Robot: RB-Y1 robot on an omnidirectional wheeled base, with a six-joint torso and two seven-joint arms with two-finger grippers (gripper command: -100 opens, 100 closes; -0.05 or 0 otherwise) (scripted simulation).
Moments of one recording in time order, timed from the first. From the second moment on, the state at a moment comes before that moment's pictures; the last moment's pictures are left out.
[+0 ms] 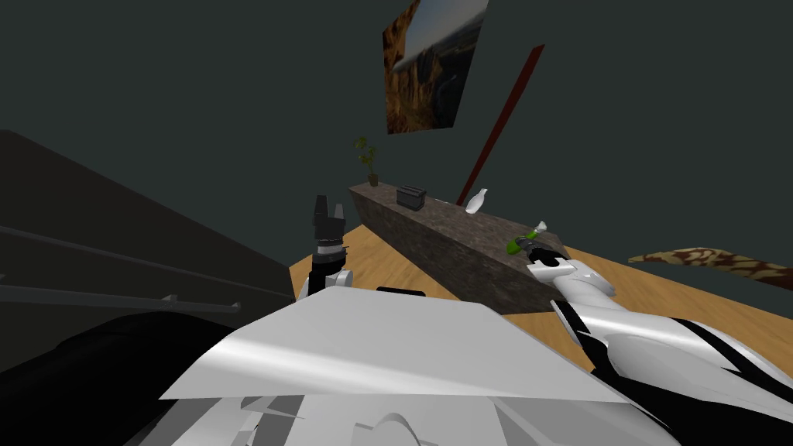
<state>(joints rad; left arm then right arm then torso) 0.53 -0.03 -0.07 -2.37 -0.12 -0.51 -0.09 -0.35 -0.87 -0.06 -0.51 0.19 -0.13 0.52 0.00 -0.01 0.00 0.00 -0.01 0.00</state>
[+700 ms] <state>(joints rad) 0.53 -0.03 -0.07 -2.37 -0.12 -0.51 -0.09 -0.11 -0.76 -0.18 -0.79 0.23 -0.08 0.50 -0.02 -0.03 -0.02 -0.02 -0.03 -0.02</state>
